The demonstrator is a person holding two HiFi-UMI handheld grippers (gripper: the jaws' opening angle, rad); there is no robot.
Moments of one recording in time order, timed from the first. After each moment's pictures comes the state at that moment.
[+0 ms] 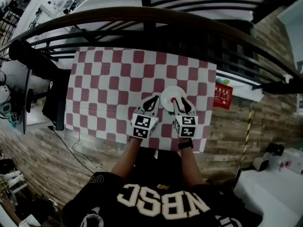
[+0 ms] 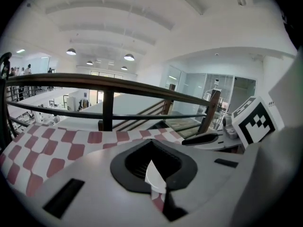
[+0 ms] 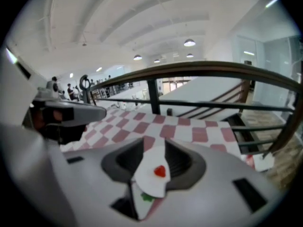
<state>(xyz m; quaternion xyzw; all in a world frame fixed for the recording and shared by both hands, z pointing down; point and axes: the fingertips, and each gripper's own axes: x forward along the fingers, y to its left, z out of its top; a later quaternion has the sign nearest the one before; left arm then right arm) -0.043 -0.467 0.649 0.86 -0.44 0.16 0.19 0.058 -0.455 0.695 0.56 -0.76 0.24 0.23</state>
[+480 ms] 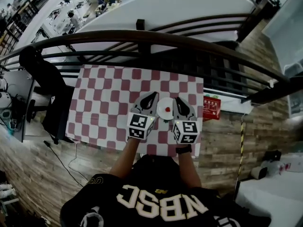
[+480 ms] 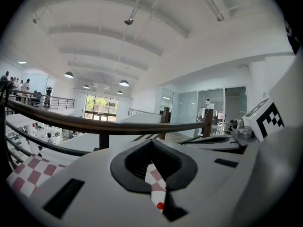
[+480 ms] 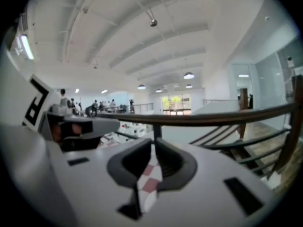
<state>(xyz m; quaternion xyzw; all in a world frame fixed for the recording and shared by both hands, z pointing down) -0.042 -0.486 0.493 0.89 -0.44 0.05 0.11 0.047 -0.462 0.518 0.59 -0.79 0.13 0.11</state>
